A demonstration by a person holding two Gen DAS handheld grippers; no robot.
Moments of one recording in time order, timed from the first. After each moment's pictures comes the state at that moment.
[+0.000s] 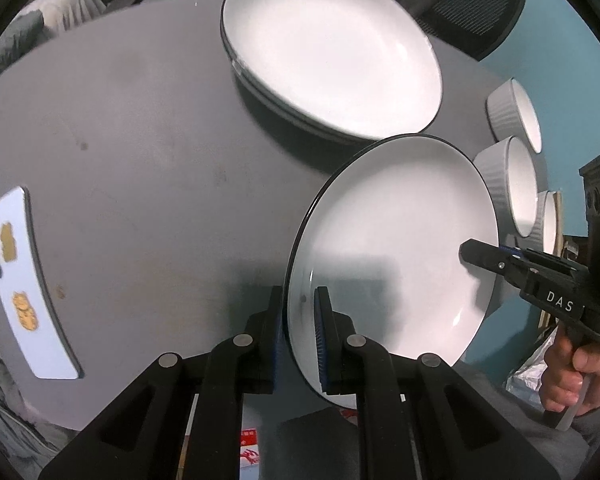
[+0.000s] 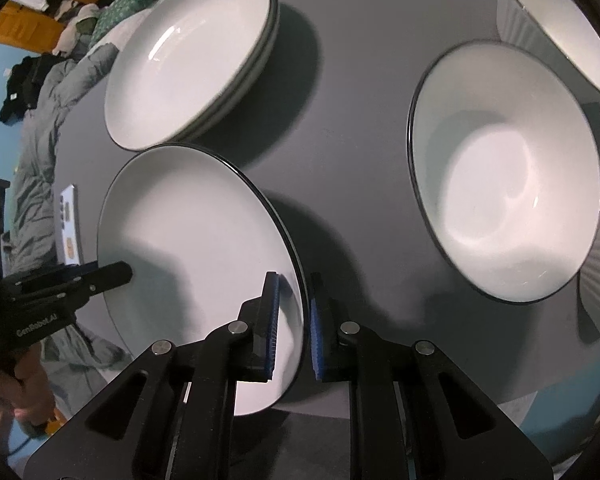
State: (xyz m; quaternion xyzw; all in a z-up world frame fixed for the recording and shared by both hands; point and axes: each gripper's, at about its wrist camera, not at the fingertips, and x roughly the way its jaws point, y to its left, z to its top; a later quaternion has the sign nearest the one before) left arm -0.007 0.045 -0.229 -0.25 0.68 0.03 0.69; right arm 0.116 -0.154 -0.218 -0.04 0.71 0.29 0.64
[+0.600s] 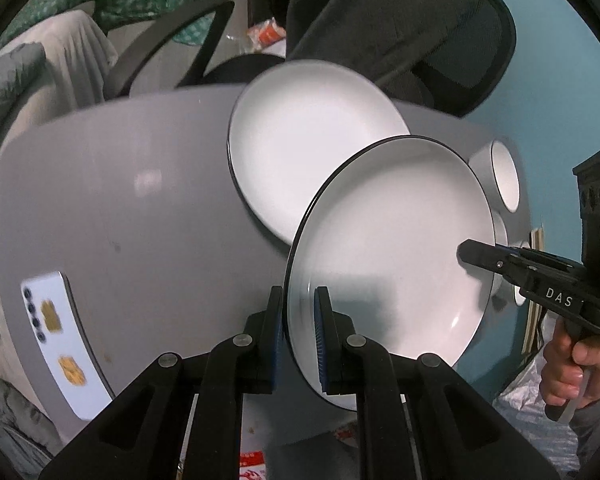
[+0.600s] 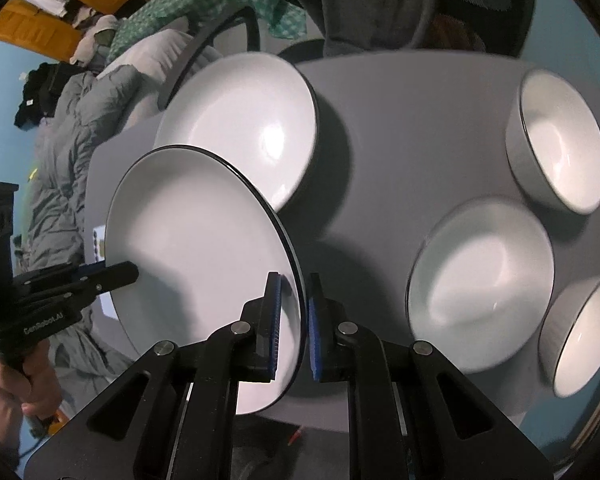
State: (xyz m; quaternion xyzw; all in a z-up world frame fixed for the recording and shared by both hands) left arm 0.037 0.090 -0.184 -0.25 0.64 0.03 0.72; right arm 0.150 -0.120 -0.177 -0.05 0.68 0.31 0.66
